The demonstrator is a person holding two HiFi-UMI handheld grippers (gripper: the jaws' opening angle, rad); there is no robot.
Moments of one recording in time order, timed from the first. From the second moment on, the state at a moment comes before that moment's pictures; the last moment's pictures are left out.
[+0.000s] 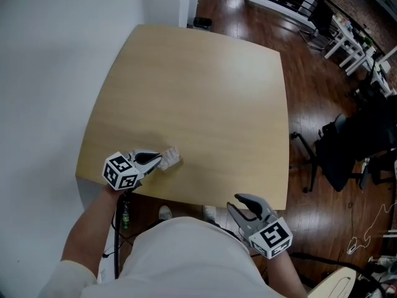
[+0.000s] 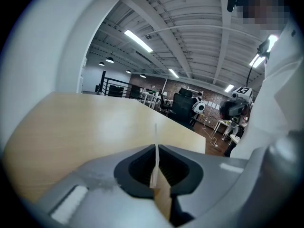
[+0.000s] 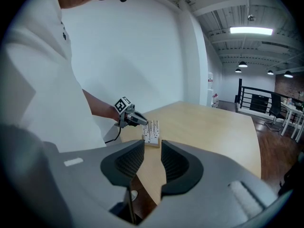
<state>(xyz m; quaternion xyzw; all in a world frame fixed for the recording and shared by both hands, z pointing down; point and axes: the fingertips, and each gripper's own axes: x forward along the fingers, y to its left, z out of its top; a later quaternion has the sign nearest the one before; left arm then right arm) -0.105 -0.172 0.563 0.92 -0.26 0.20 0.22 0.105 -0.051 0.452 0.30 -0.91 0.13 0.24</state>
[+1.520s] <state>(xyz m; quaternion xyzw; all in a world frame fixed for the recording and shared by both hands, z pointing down) -0.225 -0.105 0.429 0.87 -0.46 0.11 0.15 0.085 -0.064 0.466 0.17 -0.95 0.10 0.24</state>
